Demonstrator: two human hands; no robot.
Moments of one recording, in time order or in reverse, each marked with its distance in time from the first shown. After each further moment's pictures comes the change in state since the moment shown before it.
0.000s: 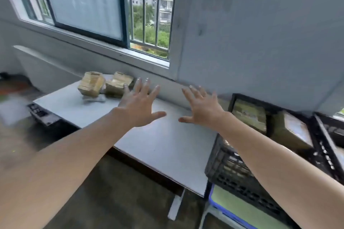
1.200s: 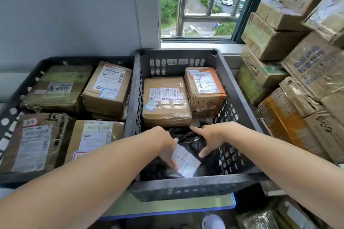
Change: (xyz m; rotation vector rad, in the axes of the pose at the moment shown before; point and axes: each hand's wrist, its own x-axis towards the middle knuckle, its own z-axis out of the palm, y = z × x) left_hand 0.082 0.725 0.011 0.444 -0.736 0.999; right_hand -0.399 0.526 0.226 0.311 -0.998 0.354
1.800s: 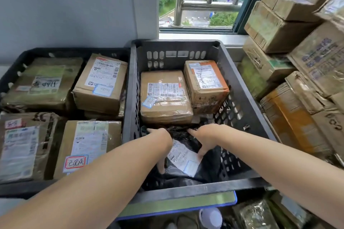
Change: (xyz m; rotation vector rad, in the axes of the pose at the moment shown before) left_hand 0.014 -0.004 0.002 0.092 -0.164 0.029; right_hand 0.033 -0.022 0.010 -0.121 -0.016 -0.031
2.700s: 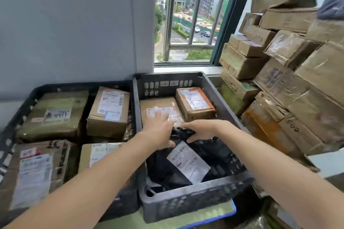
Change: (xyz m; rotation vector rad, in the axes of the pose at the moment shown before) left_hand -0.073 -0.053 0.007 -0.327 0.897 -0.127; right_hand -0.072 -0.003 -0.067 0.420 0.333 -0.032
